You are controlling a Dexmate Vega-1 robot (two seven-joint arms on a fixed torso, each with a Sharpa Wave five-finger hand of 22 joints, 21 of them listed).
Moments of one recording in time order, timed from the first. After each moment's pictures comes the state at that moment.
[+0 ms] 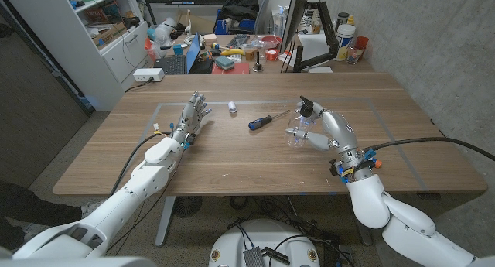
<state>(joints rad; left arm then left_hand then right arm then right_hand) 0.86 0.53 0.37 -1.22 -0.68 -0.31 -0.12 0.00 0.06 0.27 0.20 0.28 -0.17 -0.07 0.19 0.18 -0.17 -0.12 0.20 0.18 -0.17 -0.03 0.19 0.18 -0.17 -0.03 0.68 0.19 -1.44 -0.79 -0.32 -2.12 -0.54 0.12 -0.68 1.03 0.00 0.04 -0.15 0.25 0.51 0.13 0.48 0.30 0.67 0.03 0.46 0.29 0.88 -0.04 0.30 0.29 0.73 -0.06 0.78 0.28</state>
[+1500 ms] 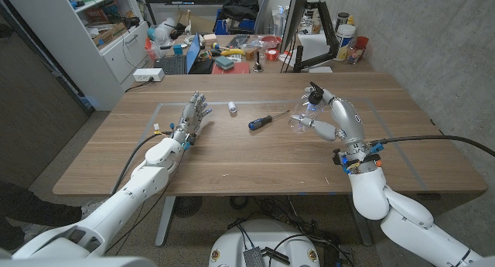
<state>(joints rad) 0.87 0.54 0.38 -1.25 -0.67 -0.30 -0.10 0.00 0.06 0.26 0.19 0.28 -0.17 -0.07 0.19 0.18 -0.17 -0.12 0.20 0.18 -0.17 -0.03 0.19 0.18 -0.17 -0.03 0.67 0.19 -1.41 -0.74 -0.28 -2.09 -0.58 0.19 -0.76 1.05 -0.01 0.04 -0.15 0.25 0.52 0.13 0.50 0.30 0.68 0.03 0.46 0.31 0.89 -0.04 0.30 0.31 0.72 -0.07 0.83 0.28</state>
